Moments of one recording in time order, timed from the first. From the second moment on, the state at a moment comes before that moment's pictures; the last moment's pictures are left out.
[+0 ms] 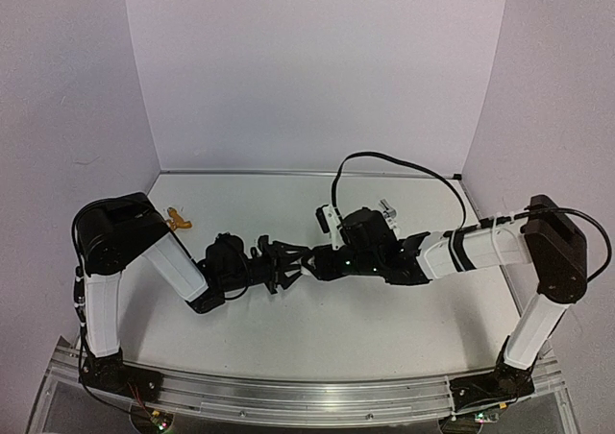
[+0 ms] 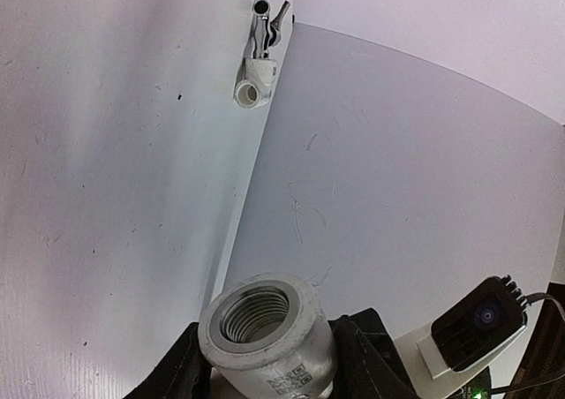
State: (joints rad) left arm -0.86 2.03 0.71 1.22 0.29 -1.75; right arm 0.94 1.76 1.00 0.18 0.00 0.48
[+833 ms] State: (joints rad) left arm -0.85 2.05 0.70 1.22 0.26 -1.73; right arm 0.94 1.83 1.04 0.18 -0.02 0.50
